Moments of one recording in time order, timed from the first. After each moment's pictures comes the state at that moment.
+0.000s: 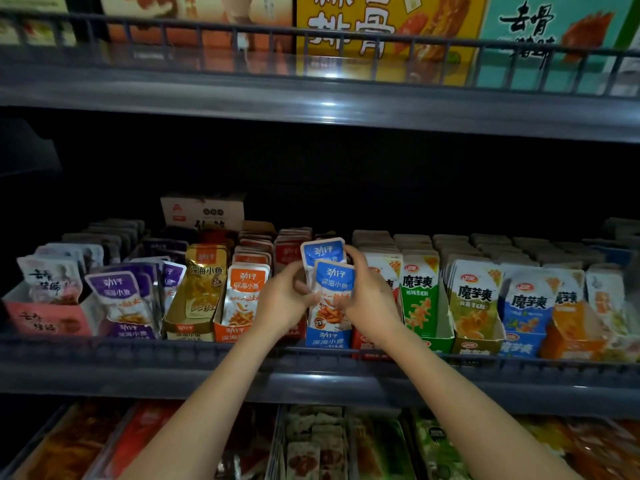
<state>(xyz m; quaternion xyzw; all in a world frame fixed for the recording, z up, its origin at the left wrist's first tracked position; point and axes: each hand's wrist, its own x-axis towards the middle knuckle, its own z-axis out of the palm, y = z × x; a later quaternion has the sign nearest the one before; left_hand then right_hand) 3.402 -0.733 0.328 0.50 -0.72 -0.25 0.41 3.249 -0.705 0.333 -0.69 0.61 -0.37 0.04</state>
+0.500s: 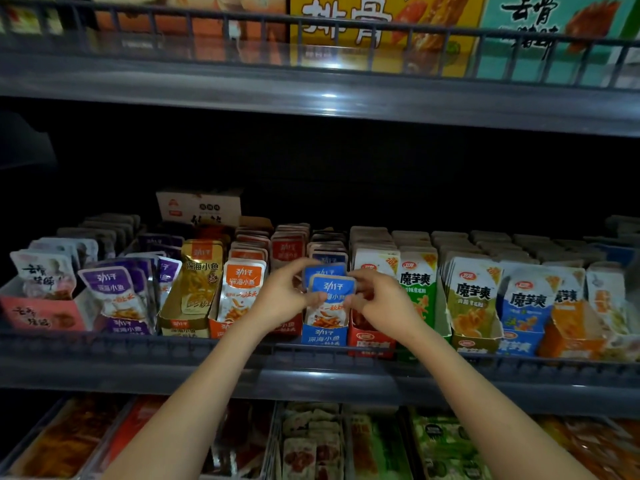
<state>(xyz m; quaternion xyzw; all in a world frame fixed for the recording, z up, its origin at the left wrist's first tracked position) 3.404 -0.731 0.337 0.43 -0.75 -0.31 0.39 3.224 -0.689 0.343 -0.69 0.61 -0.35 0.16</state>
